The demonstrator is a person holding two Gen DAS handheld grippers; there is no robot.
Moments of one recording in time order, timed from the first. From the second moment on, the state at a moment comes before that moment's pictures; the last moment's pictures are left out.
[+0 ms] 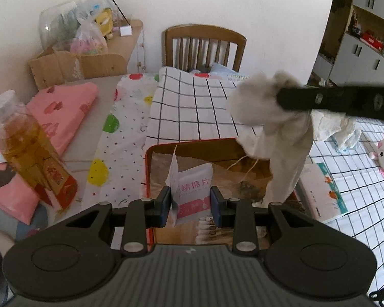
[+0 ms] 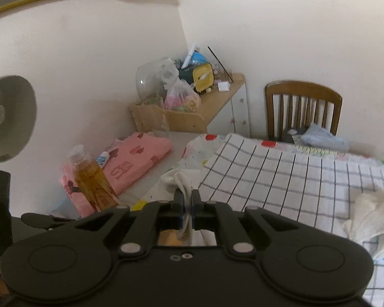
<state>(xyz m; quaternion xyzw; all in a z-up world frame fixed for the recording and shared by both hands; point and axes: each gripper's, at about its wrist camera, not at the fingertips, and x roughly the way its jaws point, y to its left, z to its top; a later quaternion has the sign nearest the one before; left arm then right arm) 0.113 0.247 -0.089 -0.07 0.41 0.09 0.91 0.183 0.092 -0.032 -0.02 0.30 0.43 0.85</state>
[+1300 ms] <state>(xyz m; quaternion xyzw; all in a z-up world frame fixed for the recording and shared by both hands) 0.156 0.234 -0.134 -0.01 0.44 0.05 0.89 0.177 0.105 -0.120 -0.14 0.39 0.40 0.82</state>
